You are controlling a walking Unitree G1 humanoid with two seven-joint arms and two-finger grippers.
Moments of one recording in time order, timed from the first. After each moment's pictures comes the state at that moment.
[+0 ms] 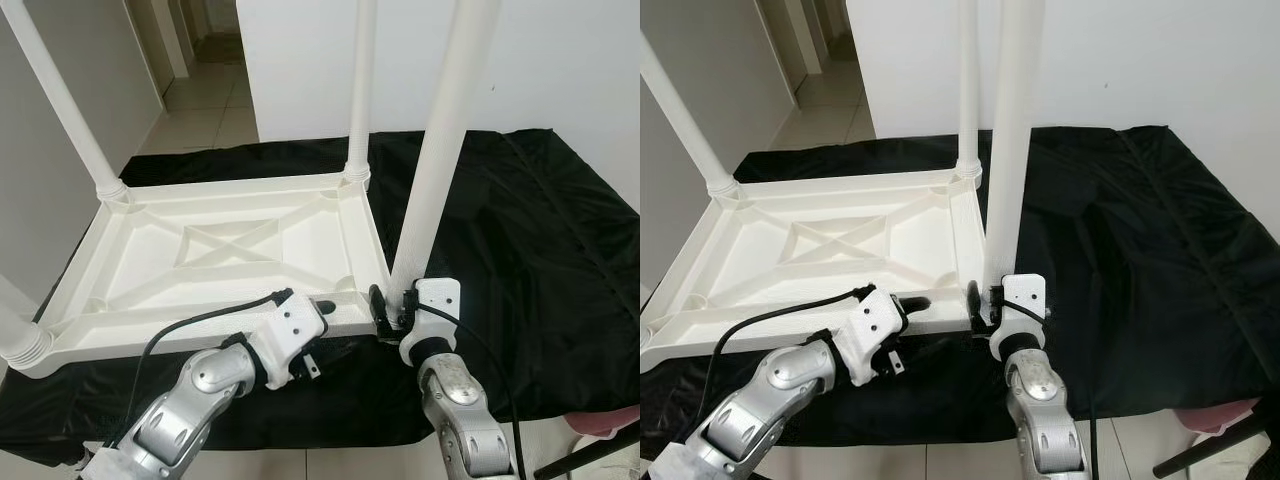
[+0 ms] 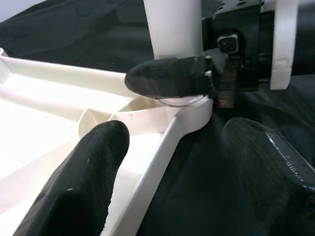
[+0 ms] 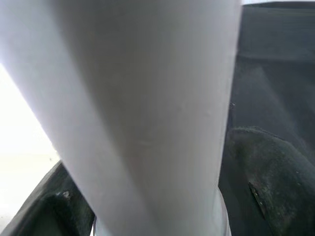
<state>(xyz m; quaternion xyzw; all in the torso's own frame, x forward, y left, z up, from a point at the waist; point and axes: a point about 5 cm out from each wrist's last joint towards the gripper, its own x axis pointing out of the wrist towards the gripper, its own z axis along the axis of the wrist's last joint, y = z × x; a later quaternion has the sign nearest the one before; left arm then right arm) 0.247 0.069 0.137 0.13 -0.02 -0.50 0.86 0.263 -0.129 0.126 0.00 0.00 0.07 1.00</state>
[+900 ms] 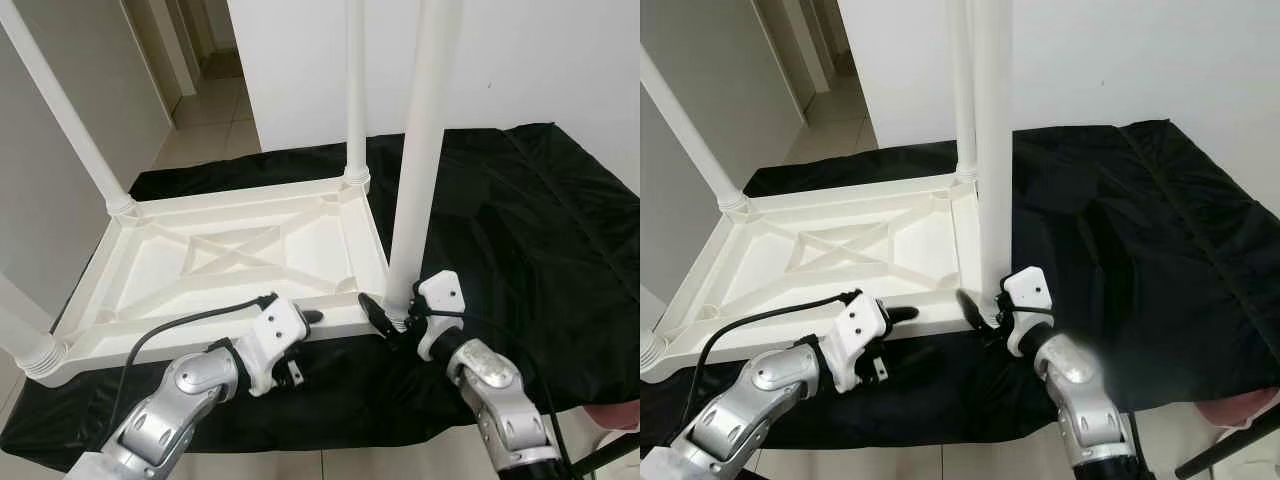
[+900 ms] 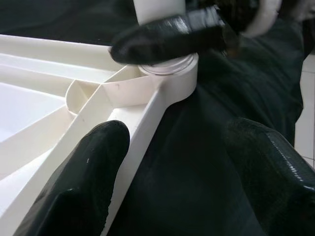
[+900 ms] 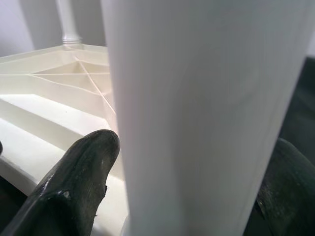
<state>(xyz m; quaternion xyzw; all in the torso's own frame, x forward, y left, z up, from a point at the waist) 0.242 0.086 0.127 0.12 0.02 -0.53 0.84 0.282 -0.149 0.137 -0.09 -0.05 0.30 0.95</state>
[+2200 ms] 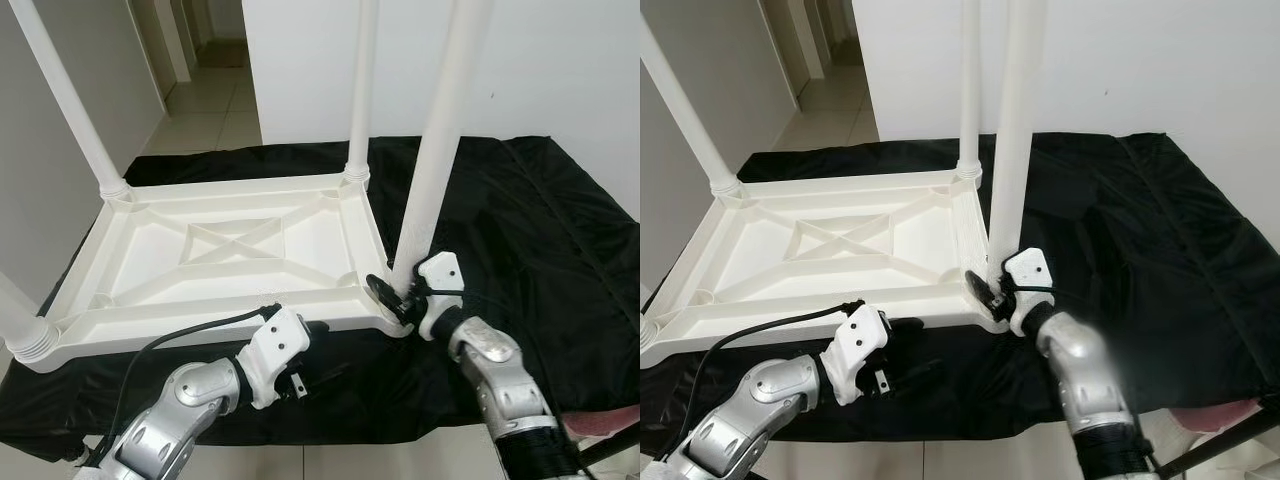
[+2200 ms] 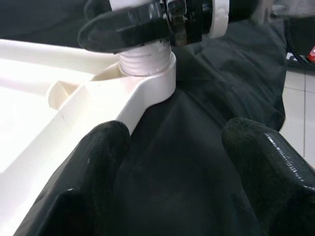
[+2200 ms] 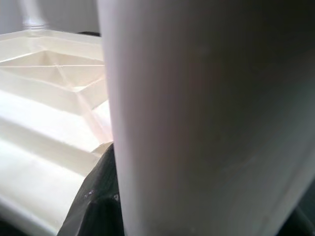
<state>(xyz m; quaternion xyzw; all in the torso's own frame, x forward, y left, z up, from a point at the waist) 0.236 0.080 0.131 0.12 0.01 -0.53 0.84 0.295 -0.142 0.137 -0.08 -0.03 0.21 0.97</state>
